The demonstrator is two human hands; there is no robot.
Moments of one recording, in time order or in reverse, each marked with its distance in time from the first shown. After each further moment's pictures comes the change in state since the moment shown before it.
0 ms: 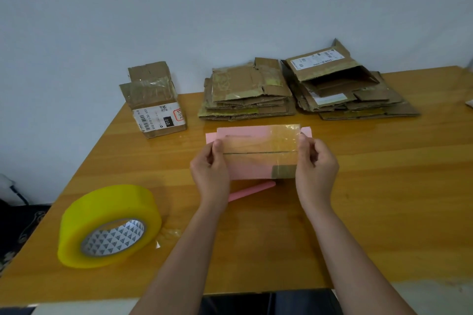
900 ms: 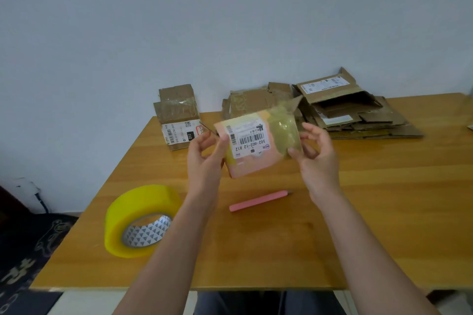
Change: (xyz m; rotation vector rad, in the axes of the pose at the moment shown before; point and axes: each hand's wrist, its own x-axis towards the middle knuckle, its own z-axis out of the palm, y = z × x) left_hand 0.012 0.048 -0.055 -0.258 -0.117 -0.173; right_hand 0.015 -0.051 -0.003 0.237 -0.244 0.224
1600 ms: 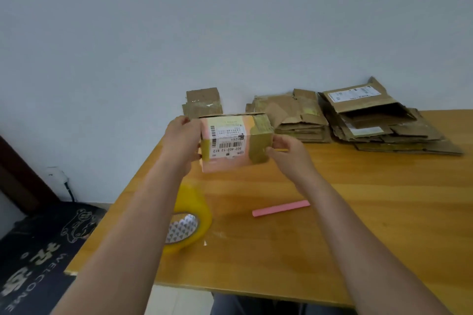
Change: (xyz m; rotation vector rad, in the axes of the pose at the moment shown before) left_hand 0.032 0.090 -0.052 0.334 0.094 -0.096; right_hand 0.011 -0.018 0.077 -0.294 -0.366 0.088
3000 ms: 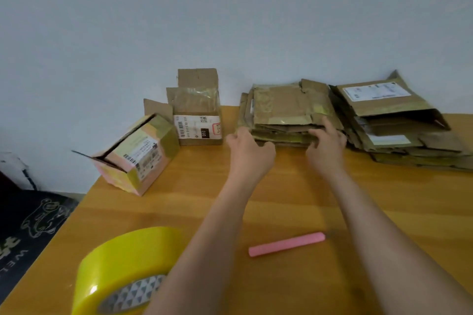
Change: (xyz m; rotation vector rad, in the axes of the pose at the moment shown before) left_hand 0.055 -0.043 0.123 0.267 -0.253 0.019; right_hand 0.126 0.075 -0.028 -0.669 0.276 0.054
